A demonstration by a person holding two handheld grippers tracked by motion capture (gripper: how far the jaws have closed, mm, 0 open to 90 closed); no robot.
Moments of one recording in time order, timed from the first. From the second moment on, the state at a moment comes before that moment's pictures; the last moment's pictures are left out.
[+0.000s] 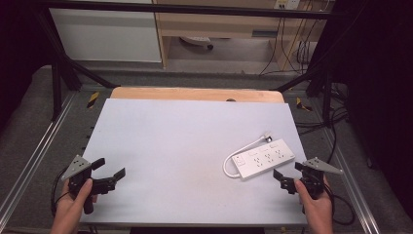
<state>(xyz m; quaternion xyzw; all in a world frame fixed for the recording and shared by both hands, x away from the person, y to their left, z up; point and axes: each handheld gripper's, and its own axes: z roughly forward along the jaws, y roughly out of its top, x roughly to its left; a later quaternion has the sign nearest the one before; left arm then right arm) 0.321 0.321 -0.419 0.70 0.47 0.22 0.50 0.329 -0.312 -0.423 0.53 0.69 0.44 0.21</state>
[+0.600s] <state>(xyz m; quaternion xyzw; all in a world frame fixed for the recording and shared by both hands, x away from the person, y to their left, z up) 0.322 0.322 -0.420 0.70 0.47 0.22 0.50 0.333 -0.317 -0.412 0.53 0.67 0.47 0.22</state>
